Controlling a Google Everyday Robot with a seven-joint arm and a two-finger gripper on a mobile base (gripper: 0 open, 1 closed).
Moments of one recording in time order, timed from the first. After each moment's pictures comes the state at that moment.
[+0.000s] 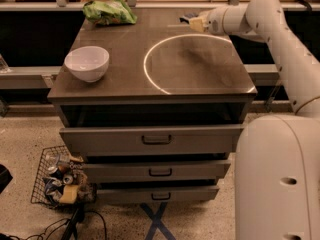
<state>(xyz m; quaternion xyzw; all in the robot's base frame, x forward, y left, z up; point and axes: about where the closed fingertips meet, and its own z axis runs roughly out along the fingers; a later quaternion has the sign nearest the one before) 0.887 -0.140 0.904 -0.31 0.74 0.18 0.56</state>
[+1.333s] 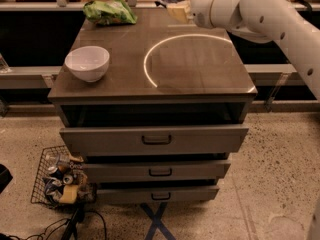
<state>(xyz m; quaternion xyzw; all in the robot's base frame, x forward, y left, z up) 0.790 -0.053 0.993 -0.40 0.65 0.14 0.64</state>
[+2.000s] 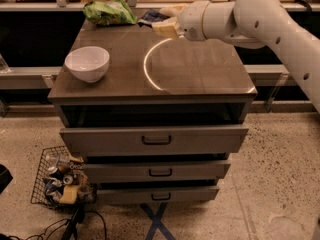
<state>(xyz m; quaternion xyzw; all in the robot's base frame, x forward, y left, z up) 0.744 -0.013 0.963 -0.48 0.62 0.18 0.59</state>
